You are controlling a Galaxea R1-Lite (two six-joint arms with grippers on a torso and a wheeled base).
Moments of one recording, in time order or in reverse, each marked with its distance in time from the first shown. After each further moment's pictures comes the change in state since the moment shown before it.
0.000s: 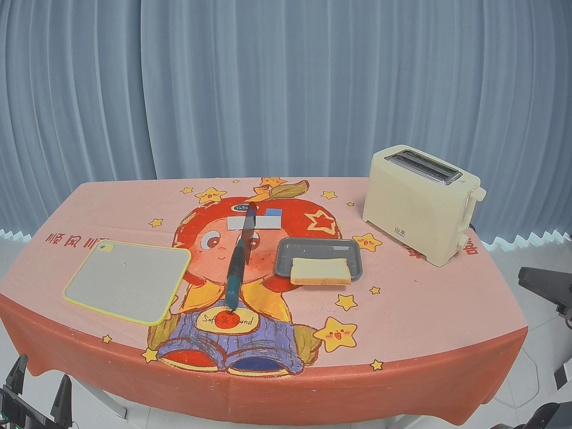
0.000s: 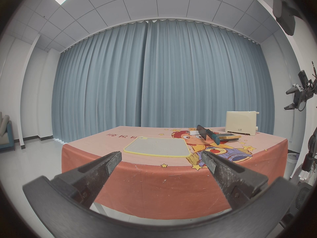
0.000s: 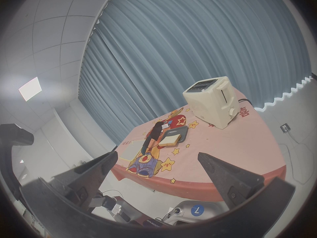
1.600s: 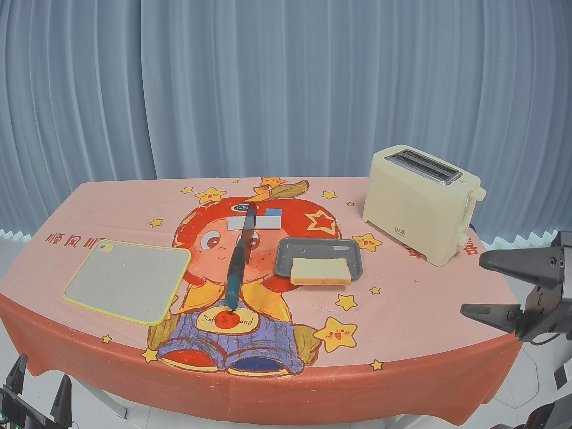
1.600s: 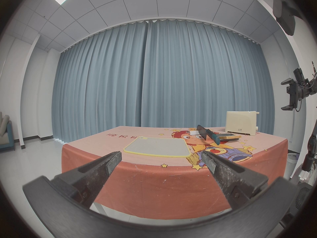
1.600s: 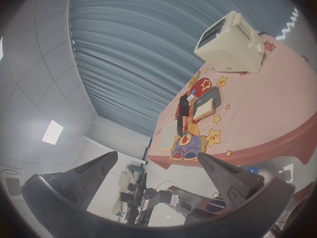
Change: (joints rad) left arm 0.000 0.000 0.000 0.000 0.000 0.000; right arm 0.312 0.174 0.009 -0.259 -0.003 0.533
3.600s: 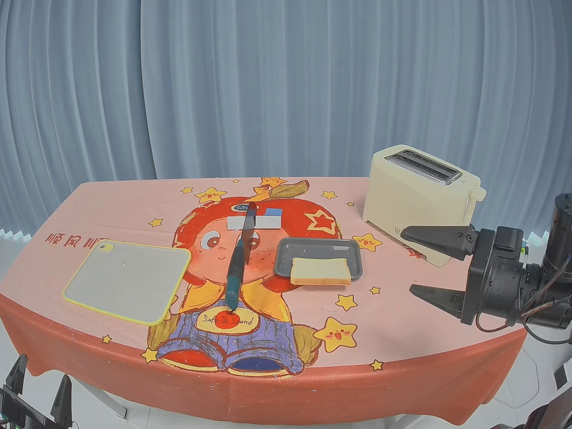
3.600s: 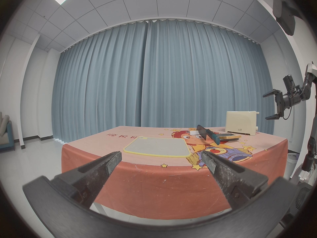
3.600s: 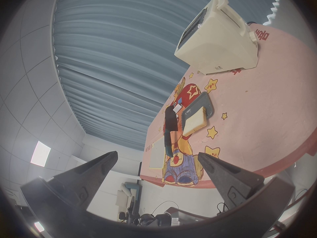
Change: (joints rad) left arm 0.000 0.000 0.000 0.000 0.000 0.000; right arm 0.006 0.333 0.011 -0.295 -0.169 0.104
